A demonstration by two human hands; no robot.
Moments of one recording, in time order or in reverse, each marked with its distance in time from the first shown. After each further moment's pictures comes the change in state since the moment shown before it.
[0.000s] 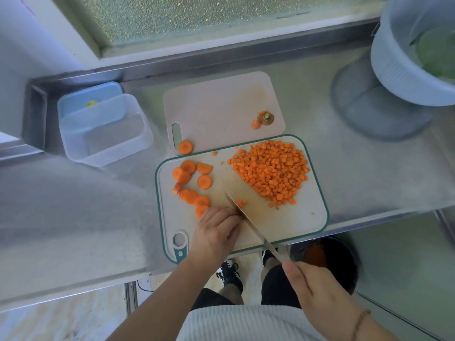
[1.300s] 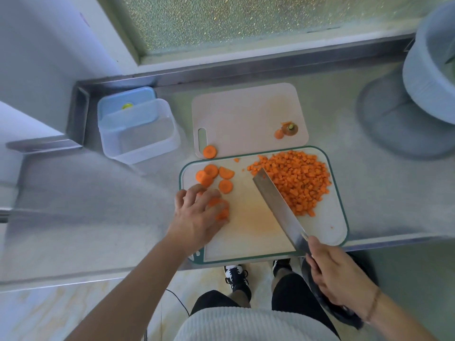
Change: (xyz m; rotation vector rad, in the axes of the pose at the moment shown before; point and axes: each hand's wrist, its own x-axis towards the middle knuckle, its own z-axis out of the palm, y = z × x) left_hand 0.012 -0.058 -0.067 0.376 -0.178 0.045; right_hand 0.031 -0.021 -0.026 0.507 -0.069 0.256
